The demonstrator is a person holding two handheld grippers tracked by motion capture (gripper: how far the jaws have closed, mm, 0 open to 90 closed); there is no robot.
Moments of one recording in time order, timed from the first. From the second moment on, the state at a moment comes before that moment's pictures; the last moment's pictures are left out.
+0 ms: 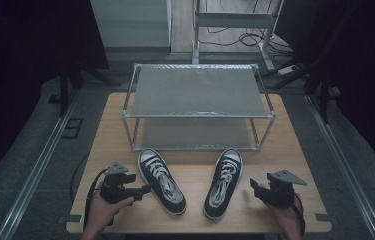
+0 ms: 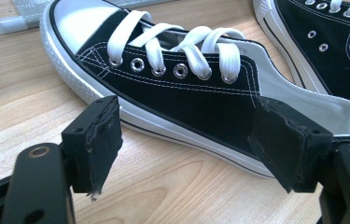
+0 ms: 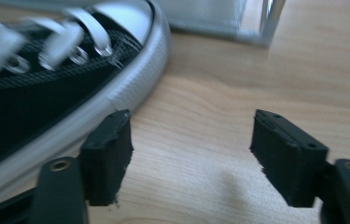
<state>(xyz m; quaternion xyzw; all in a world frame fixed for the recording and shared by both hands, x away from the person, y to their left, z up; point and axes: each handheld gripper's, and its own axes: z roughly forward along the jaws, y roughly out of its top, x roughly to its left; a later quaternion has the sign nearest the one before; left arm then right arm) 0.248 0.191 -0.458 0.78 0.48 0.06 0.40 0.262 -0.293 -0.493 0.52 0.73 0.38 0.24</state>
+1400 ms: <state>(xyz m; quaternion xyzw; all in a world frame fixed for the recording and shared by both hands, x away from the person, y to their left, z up) 0.243 0.191 -0.447 0.78 0.47 0.05 0.41 0.198 -0.107 -0.464 0.32 0.83 0.43 0.12</state>
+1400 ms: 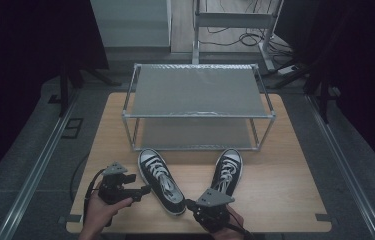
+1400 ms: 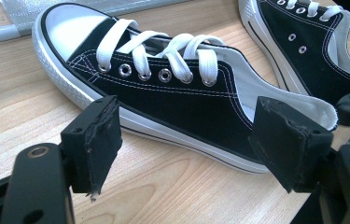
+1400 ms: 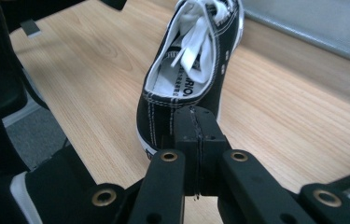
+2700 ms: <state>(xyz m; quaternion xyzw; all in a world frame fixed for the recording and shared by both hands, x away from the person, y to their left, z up) 0.243 0.197 -0.445 0.77 0.48 0.06 0.41 0.193 -0.049 -0.507 0.30 0.84 0.45 0.03</state>
